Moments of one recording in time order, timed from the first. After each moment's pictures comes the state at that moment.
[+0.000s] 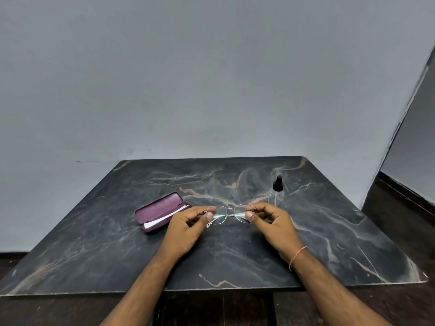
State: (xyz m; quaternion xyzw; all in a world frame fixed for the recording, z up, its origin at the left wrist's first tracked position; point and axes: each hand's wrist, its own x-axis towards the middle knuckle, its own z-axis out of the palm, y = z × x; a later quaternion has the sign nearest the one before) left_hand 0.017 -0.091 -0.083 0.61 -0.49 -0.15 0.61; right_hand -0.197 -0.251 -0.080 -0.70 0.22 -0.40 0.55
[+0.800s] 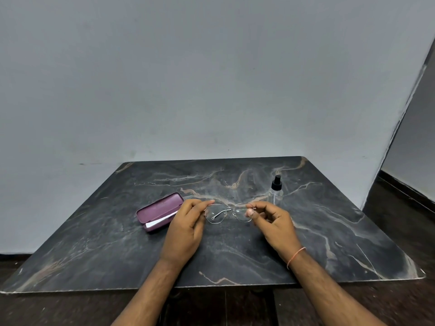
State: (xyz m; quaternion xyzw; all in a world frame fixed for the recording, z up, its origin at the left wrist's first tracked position) left_hand 0.006 -0.084 -0.085 0.63 -0.58 0.13 0.50; right_hand -0.200 -0.242 -0.077 -0.69 0.20 -0.45 0.53
